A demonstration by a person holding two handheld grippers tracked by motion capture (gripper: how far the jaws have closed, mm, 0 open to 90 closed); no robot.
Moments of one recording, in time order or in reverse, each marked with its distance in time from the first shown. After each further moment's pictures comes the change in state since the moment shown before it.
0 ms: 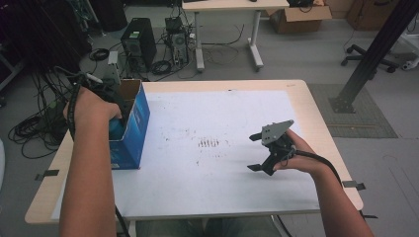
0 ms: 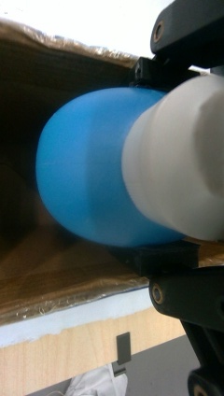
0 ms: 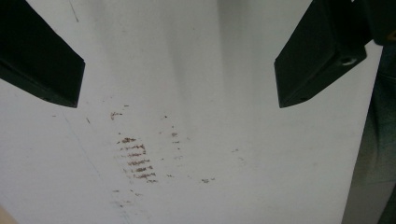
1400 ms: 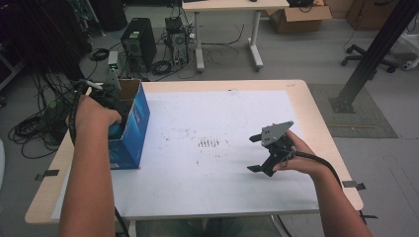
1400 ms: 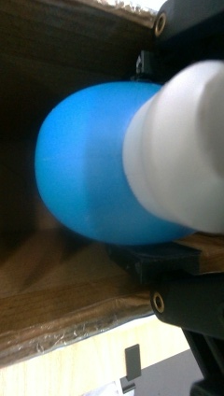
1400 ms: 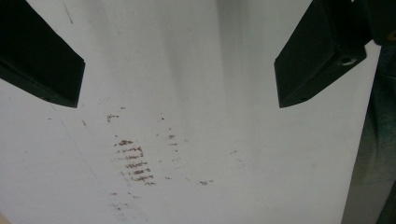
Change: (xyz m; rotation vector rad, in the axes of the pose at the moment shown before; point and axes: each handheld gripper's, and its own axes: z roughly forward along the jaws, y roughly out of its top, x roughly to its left) left arm 0.006 -0.001 0.017 0.000 -0.026 0.013; right arm 0.002 -0.002 0.002 0.000 0.003 0.010
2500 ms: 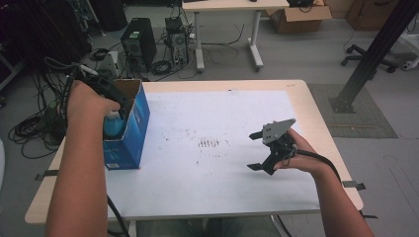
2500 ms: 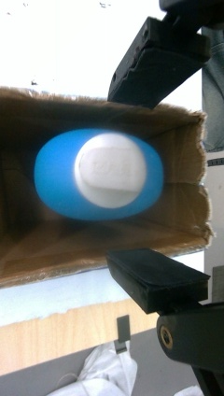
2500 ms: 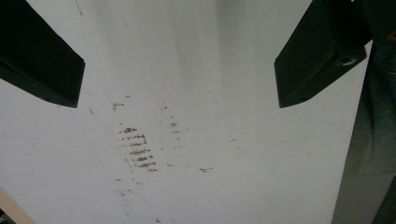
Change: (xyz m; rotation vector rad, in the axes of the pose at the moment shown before) left arm -0.014 -0.014 -0.058 -0.066 0.051 0.021; right arm 0.000 0.010 -0.008 -0.019 -0.005 -0.018
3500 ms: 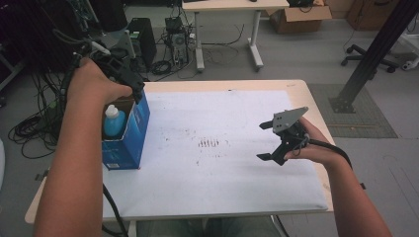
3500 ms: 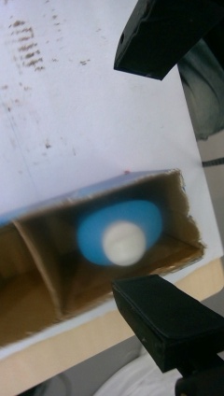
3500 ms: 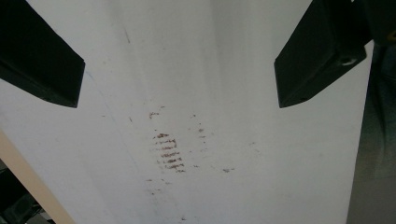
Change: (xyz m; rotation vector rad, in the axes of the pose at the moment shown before) left arm -0.053 -0.001 -0.057 -0.105 -0.002 0.301; right arm -0.014 0.015 -0.038 0.041 -0.061 -0.006
